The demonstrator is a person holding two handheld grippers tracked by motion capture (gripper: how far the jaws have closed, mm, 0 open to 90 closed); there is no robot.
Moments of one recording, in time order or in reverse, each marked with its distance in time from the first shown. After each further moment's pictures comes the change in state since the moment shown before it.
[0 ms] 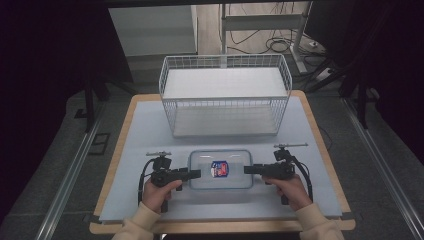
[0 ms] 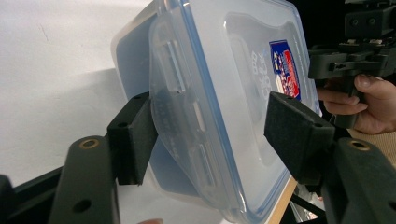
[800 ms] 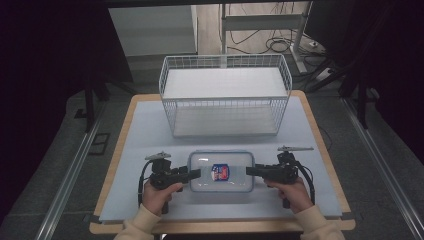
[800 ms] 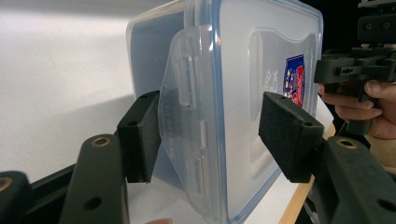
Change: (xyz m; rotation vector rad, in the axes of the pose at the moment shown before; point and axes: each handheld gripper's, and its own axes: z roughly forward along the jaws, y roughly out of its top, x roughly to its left) left arm -0.015 -0.003 -0.006 -0.065 0.054 0.091; right arm 0.011 -0.009 -0.010 -0.074 -0.020 -0.083
